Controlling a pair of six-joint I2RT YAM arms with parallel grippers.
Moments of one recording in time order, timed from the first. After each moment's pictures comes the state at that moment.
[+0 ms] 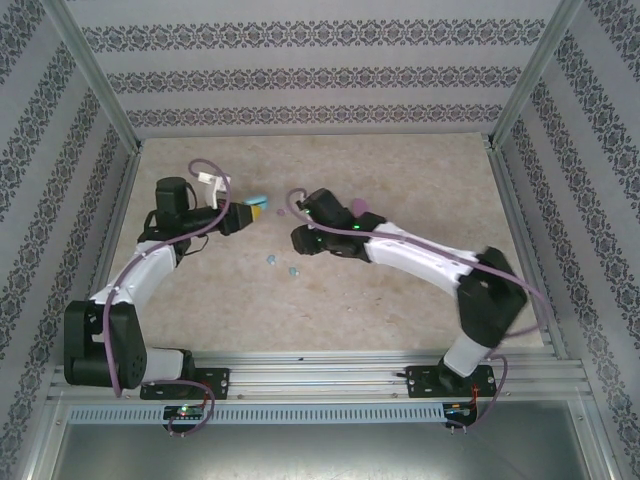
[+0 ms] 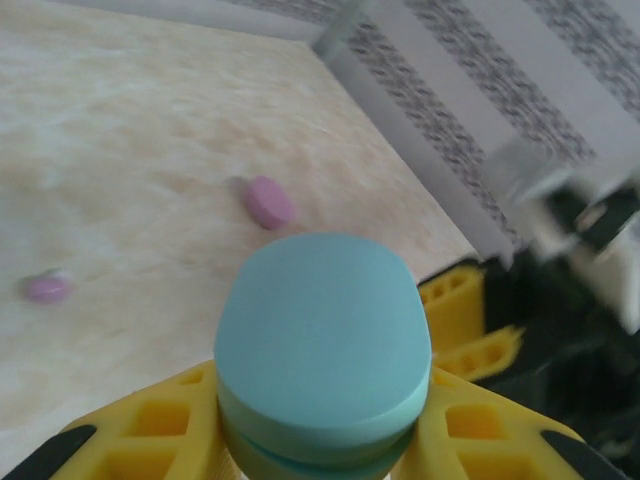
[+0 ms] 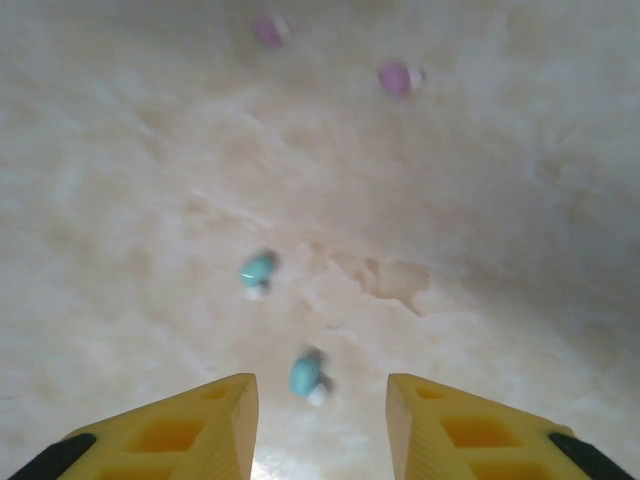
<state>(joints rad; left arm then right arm) -0.03 1.31 0.82 0.00 0.96 -0.19 0.81 1.59 1.23 -0.44 -0.01 0.42</state>
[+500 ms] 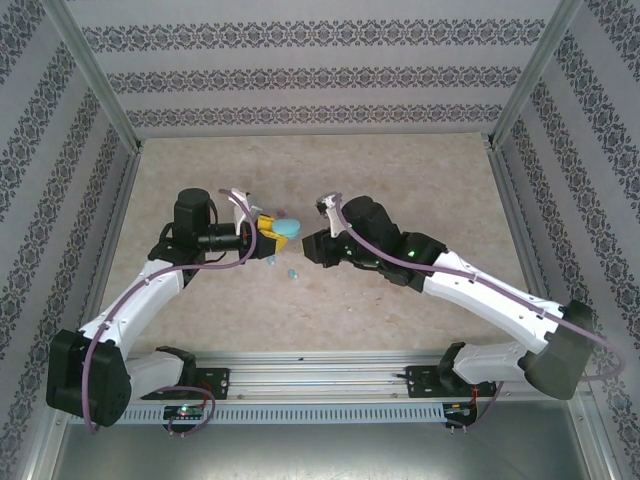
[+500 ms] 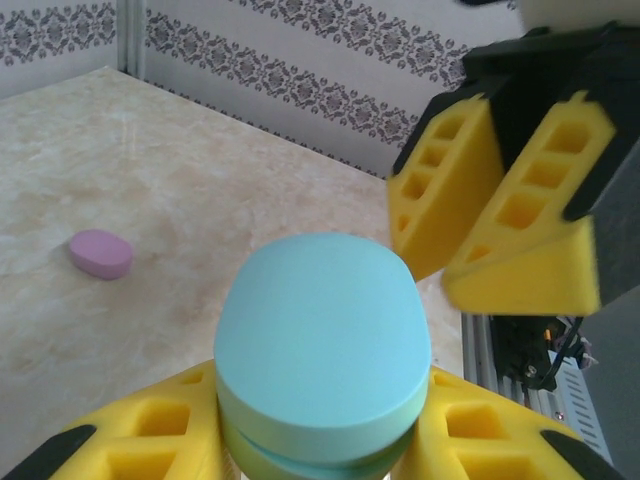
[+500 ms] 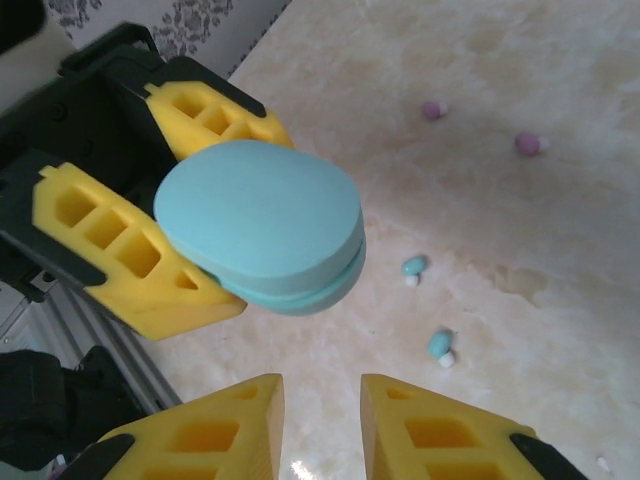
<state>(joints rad) -0.23 1.16 0.76 -0.01 1.04 0.10 0.88 1.27 1.12 -0.42 -0.14 0.47</state>
